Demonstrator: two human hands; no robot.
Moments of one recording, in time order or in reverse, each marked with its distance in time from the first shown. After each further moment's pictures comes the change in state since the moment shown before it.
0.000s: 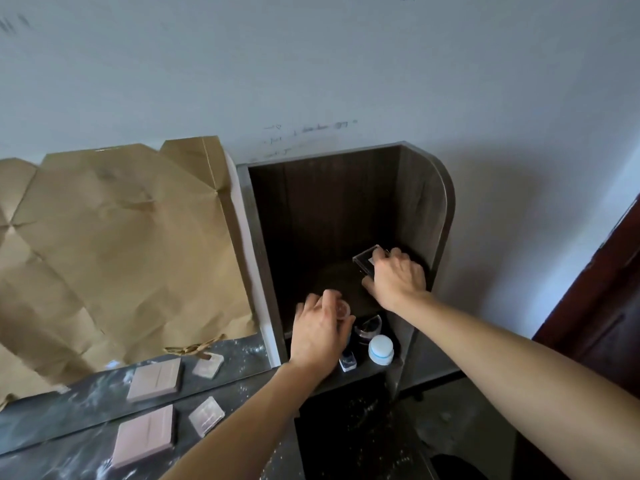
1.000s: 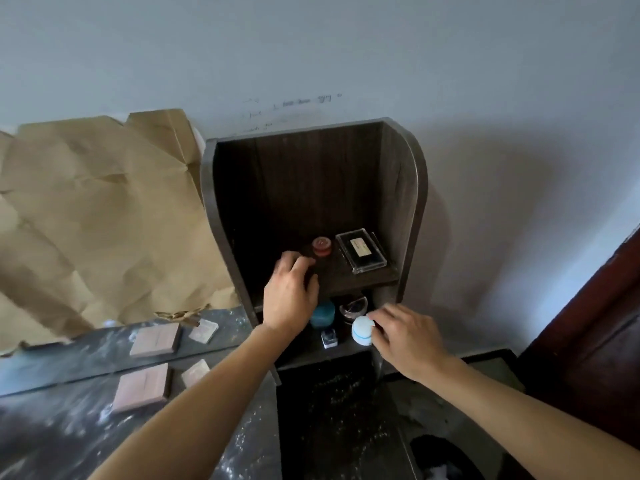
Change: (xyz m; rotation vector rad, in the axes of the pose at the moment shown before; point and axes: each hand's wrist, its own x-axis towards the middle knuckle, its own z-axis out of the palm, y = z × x) left_hand 0.021 0.012 0.007 0.059 0.138 -0.076; right_hand -0.097 0.080 0.043 0.273 0.059 -0.416
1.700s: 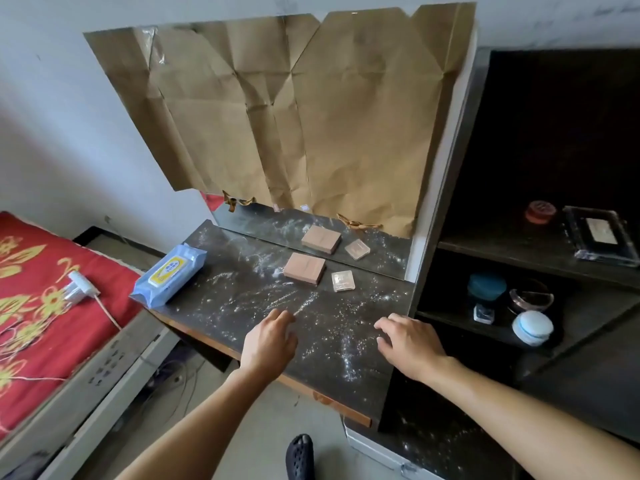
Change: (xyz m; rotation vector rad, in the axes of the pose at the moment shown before) left_hand -0.283 -0.141 -0.125 0.352 -0.187 -0.738; right_hand -0.007 -0.183 0.122 0.226 -0.454 -0.436
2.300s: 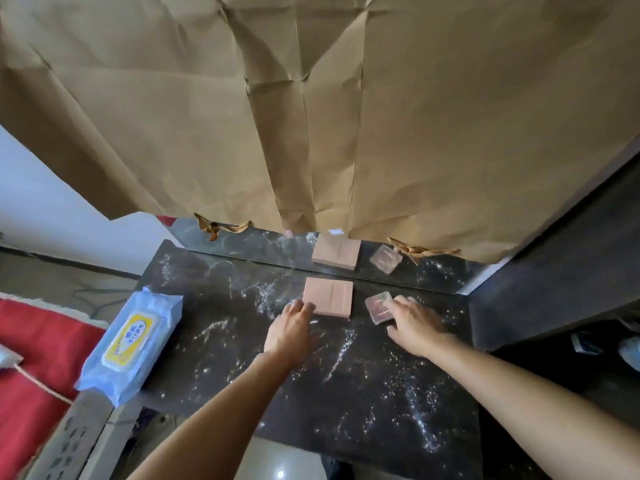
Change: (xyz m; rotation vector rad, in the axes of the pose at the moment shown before) left_hand 0.223 -0.119 0.047 0.034 -0.419 0.201; right_hand 0.214 -0.032 0.074 -0.072 -0.257 0.339
